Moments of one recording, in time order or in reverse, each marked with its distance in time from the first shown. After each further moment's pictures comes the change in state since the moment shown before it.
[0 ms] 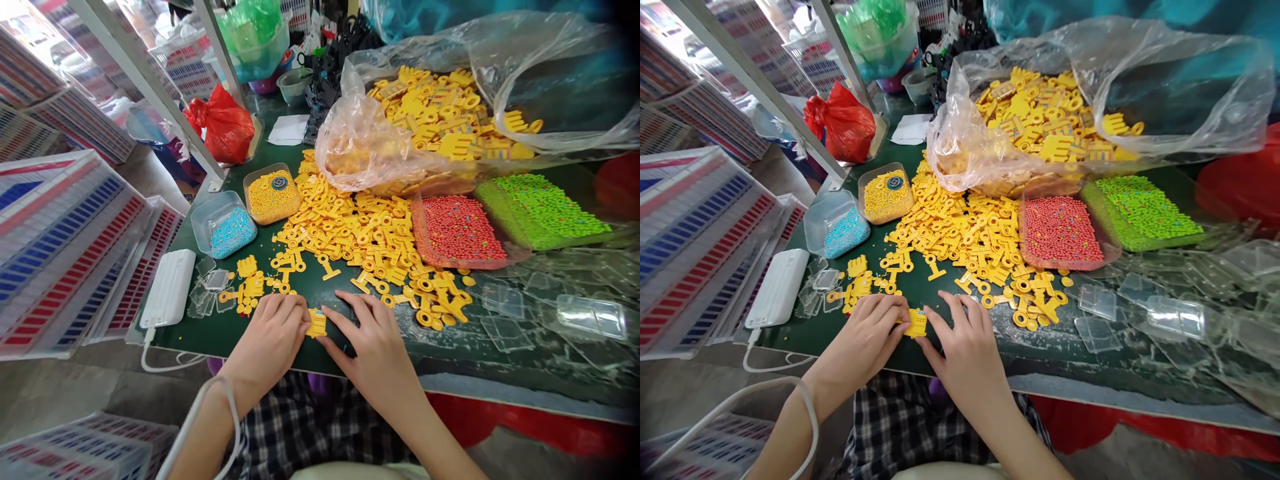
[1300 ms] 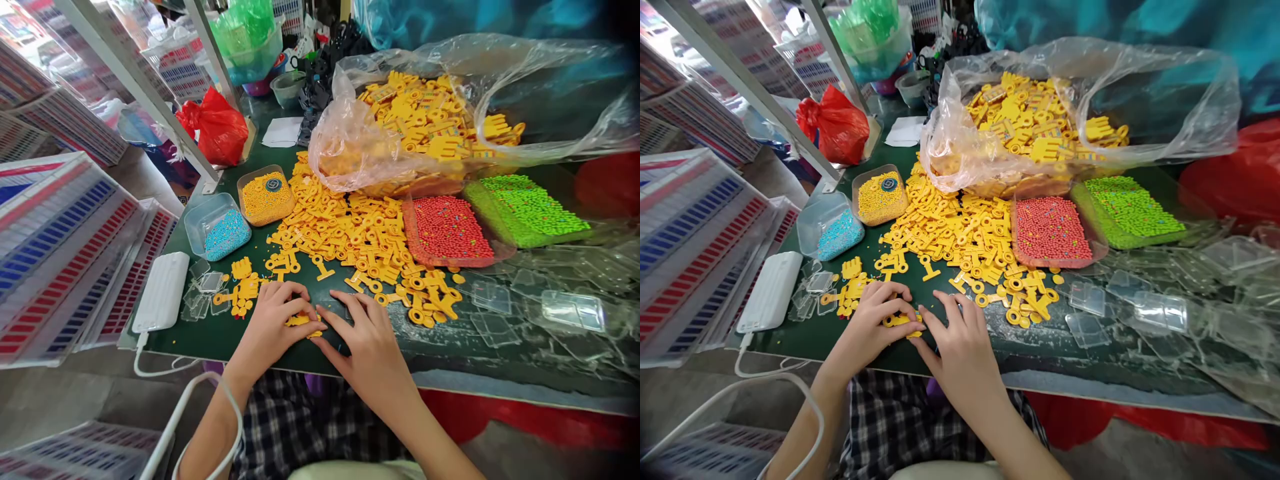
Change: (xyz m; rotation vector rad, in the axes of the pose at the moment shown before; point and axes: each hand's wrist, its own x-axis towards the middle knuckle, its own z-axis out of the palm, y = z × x) left_hand 0.016 -0.007 0.017 -0.391 0.085 -0.148; right_hand 0.000 -0.001 -0.001 0.033 -0.001 0.016
